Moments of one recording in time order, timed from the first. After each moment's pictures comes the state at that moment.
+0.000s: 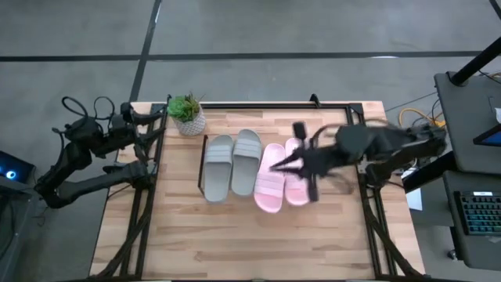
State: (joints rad) left arm 0.43 0.29 0.78 -0.48 0.00 0.03; right arm 0.31 1.41 1.67 -0.44 0.14 -0.33
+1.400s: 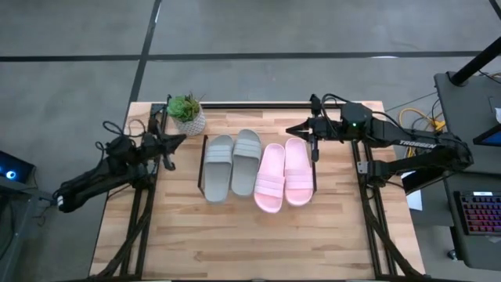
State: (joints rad) left arm 0.42 0.03 0.20 -0.04 0.03 0.11; right arm -0.19 1.02 0.96 -0.09 -0.10 -0.29
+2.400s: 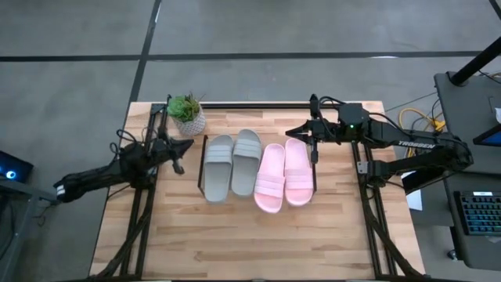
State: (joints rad) left arm 0.28 0.06 0.01 0.14 -0.15 0.11; right arm -0.19 1.02 0.93 -0.10 -0.10 -0.28
